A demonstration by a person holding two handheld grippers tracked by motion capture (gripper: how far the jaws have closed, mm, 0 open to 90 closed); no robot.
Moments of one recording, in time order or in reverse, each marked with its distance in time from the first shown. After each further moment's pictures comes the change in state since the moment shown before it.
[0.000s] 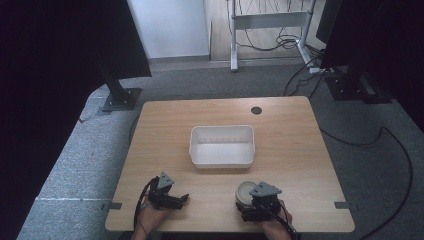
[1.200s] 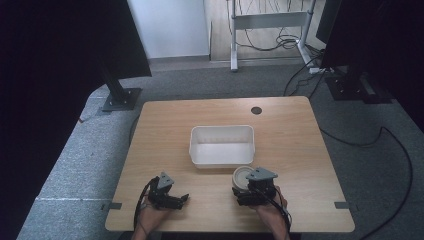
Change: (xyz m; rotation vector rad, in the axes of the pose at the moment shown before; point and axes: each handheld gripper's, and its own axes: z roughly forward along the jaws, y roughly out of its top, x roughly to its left) left arm 0.000 0.000 0.000 0.000 0.000 0.000; right arm -0.015 0.037 0.013 -0.030 -0.020 0.031
